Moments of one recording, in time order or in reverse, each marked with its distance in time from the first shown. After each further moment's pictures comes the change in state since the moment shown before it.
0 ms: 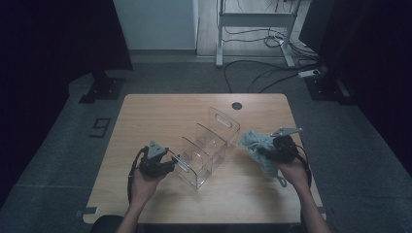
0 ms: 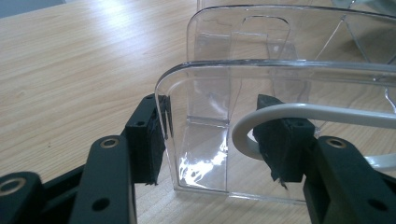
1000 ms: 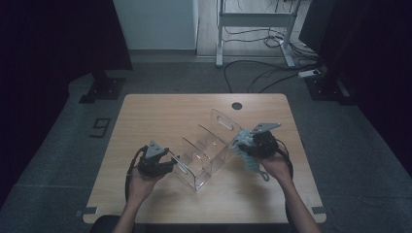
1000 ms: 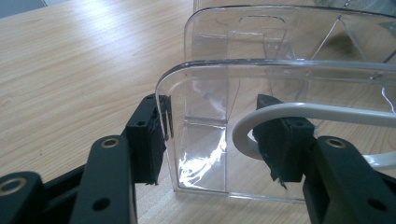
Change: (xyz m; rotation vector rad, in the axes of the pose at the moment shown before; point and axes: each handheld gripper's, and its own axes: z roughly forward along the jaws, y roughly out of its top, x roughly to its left) left arm 0.005 0.000 -0.001 0.004 -0.047 0.030; right arm 0.039 0.034 0.026 -0.049 0.106 -0.135
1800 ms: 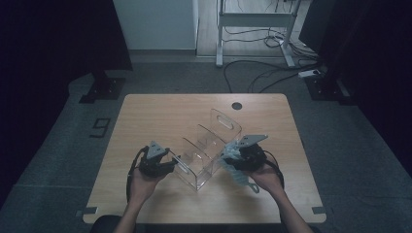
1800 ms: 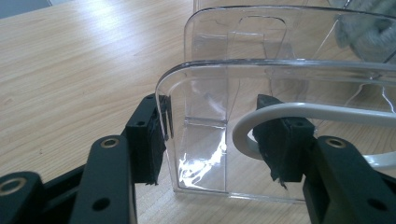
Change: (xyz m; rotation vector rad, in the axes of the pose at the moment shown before) left arm -0.004 0.001 0.001 -0.003 0.016 -0.008; right arm 0.057 0.001 0.001 -0.010 0.139 -0.080
